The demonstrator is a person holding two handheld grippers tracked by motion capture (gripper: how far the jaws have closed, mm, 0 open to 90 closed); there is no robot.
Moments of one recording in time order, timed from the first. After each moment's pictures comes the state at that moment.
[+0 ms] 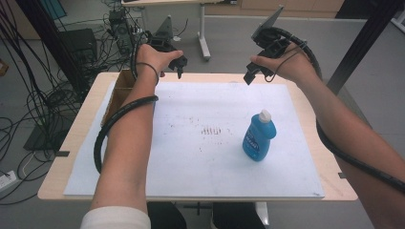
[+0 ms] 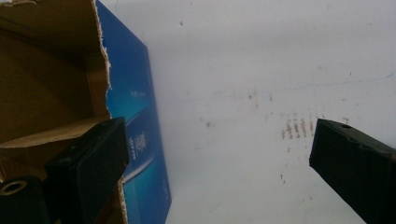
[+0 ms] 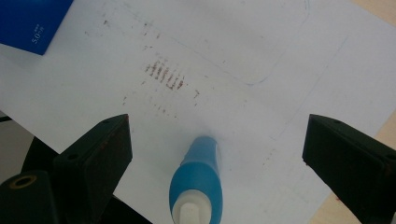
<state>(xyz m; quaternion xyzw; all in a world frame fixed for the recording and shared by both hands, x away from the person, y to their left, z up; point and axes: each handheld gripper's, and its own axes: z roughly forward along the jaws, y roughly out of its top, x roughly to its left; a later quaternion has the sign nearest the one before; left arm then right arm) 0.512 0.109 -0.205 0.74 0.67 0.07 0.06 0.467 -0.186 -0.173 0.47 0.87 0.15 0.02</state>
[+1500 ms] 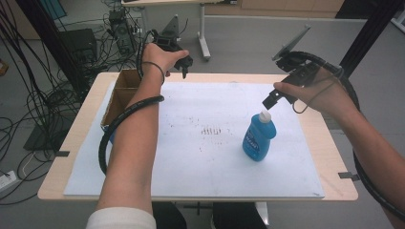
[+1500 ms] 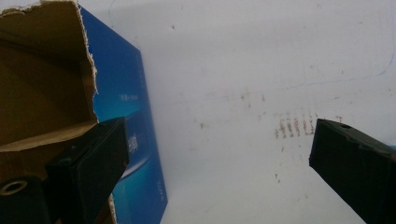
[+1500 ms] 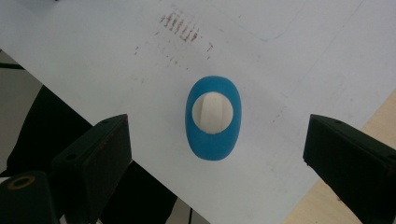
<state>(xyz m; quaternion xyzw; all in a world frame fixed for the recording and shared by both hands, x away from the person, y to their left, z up) 0.511 0.095 -0.198 0.75 0.66 0.08 0.06 0.383 -0.224 -0.177 0.44 0.88 0.17 0.03</state>
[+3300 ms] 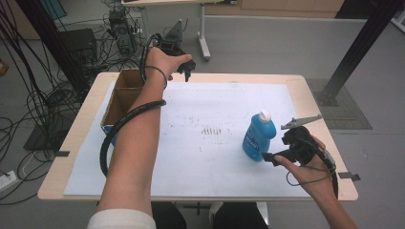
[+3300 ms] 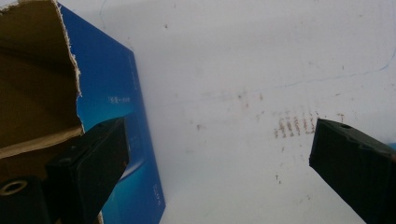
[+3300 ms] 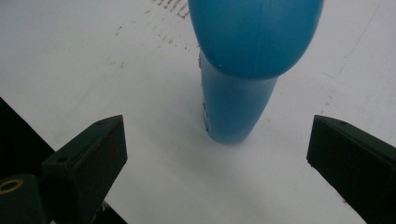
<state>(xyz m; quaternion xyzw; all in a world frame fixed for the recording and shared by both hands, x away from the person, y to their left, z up) 0.509 0.087 -0.210 0.76 0.65 0.08 0.06 0.294 -0.260 -0.338 0.43 0.84 0.32 0.12</state>
